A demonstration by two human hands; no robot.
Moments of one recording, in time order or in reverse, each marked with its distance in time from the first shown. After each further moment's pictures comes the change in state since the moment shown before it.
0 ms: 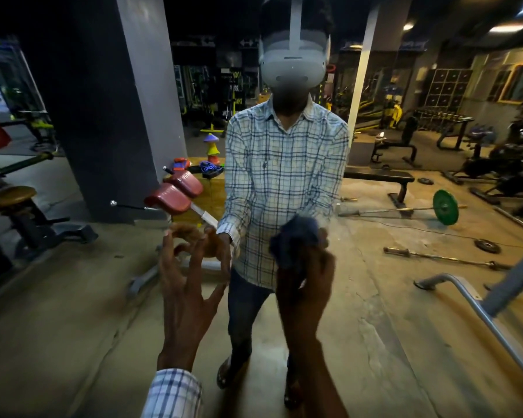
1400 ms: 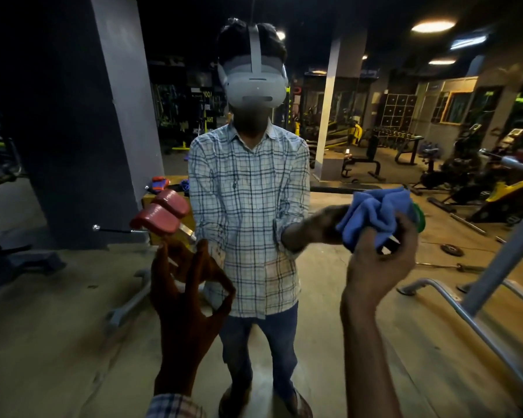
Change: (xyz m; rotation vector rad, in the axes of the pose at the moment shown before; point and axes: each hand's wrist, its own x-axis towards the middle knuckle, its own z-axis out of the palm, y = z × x) left_hand 0.042 -0.102 -0.031 -0.112 0.195 0.138; right_hand 0.064 -0.078 0.044 0.261 0.649 0.081
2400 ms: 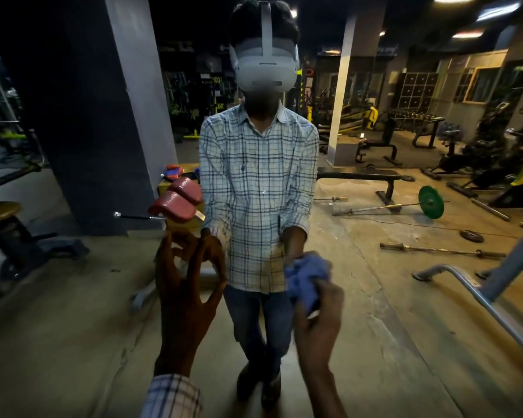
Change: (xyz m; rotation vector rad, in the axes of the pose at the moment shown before) left_hand -0.014 -0.046 -0.023 0.031 -0.137 -0.038; right_hand -0.159 0.066 -0.055 -0.232 -0.517 -0.041
